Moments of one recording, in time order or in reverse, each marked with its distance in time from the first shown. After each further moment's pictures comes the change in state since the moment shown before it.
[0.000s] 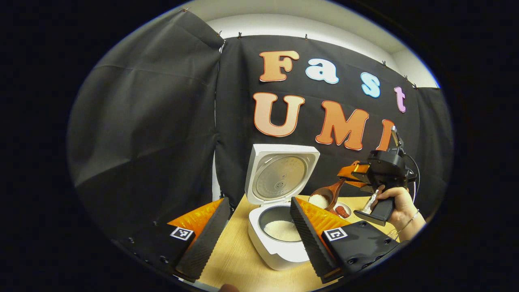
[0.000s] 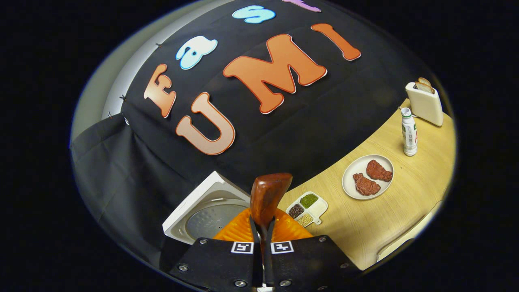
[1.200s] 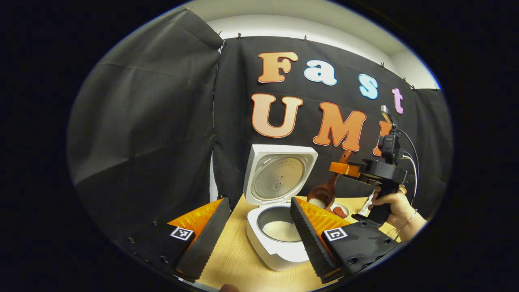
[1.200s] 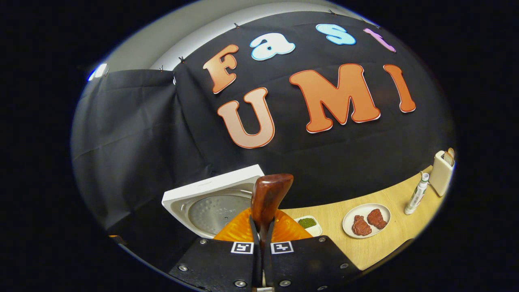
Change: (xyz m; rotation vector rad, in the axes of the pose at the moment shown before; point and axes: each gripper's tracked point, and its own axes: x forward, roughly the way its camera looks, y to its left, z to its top) left arm -0.001 0.002 -0.002 -0.003 -0.005 -0.011; right arm -0.015 0.051 0.002 -0.443 -0.096 0.140
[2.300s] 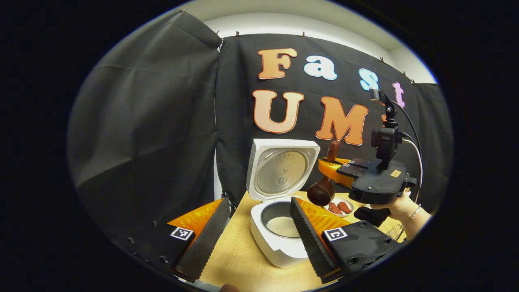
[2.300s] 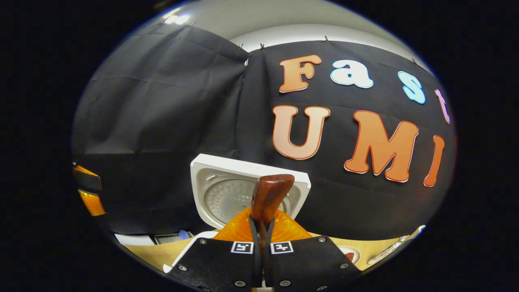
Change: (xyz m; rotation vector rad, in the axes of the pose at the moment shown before) left arm -0.003 -0.001 -0.011 0.025 0.023 0.024; right arm -0.007 0.058 -0.016 -0.512 -0.085 0.181
